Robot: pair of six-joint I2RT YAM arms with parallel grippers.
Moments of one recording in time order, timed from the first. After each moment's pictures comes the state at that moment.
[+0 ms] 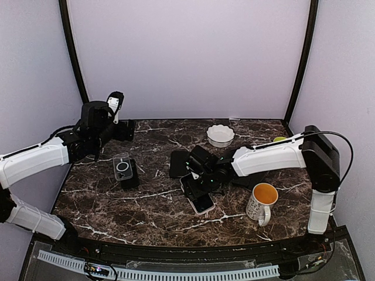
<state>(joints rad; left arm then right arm) -0.57 1.25 0.96 -0.05 -0.45 0.02 1.05 1.93 1.31 -0.47 0.11 0.45</state>
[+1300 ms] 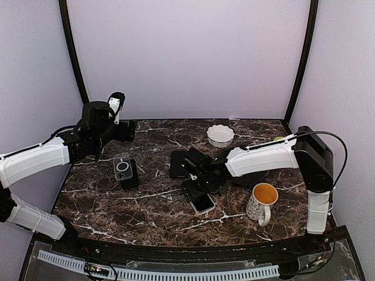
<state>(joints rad) -0.57 1.26 0.96 -0.05 -0.44 0.02 1.06 2.00 1.37 -0.53 0.17 0.49</state>
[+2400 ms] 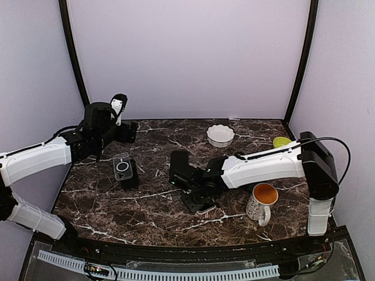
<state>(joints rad) -0.57 1.28 0.96 -0.05 -0.43 0.03 1.21 1.97 1.41 -0.69 0.29 0.45</state>
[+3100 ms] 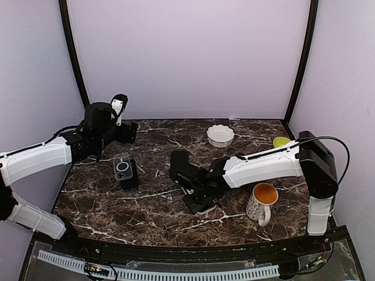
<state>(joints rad) -0.57 1.28 0.96 -0.05 -0.43 0.04 1.18 1.98 1.36 -0.63 0.23 0.44</state>
